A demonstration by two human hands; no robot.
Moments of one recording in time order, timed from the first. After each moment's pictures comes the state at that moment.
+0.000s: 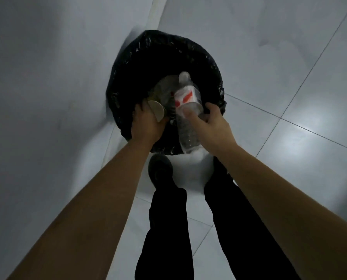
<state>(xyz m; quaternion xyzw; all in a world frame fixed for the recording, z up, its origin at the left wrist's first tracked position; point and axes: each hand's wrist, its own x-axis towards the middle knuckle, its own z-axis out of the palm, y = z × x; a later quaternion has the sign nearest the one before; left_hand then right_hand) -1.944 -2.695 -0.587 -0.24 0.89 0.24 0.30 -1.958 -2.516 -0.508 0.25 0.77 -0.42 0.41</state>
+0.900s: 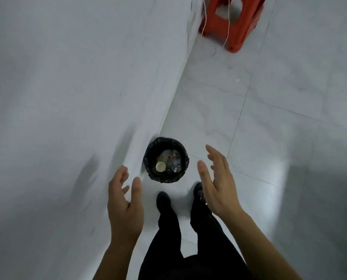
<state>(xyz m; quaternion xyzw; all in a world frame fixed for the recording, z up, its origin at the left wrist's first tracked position) -1.880 -2.657 0.054 -0.30 0.83 0.47 0.01 -1.919 -2.451 0.023 0.11 0.86 -0.48 0.14</state>
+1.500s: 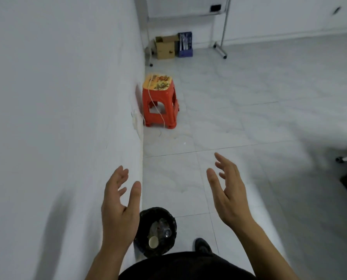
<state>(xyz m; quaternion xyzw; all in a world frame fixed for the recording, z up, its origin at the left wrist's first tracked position) -1.917 -2.624 0.230 0.05 0.82 0.57 -0.04 -1.851 -2.398 0.203 0.20 0.83 -0.49 -0.19</state>
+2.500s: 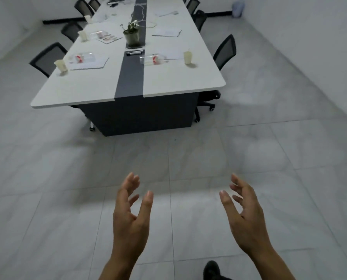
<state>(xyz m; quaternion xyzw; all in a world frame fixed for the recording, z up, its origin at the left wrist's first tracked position) -1.432 -2.378 0.204 0.63 0.53 0.42 0.39 -1.213 -2.471 0.180 0.75 0.35 -0.26 -0.49</state>
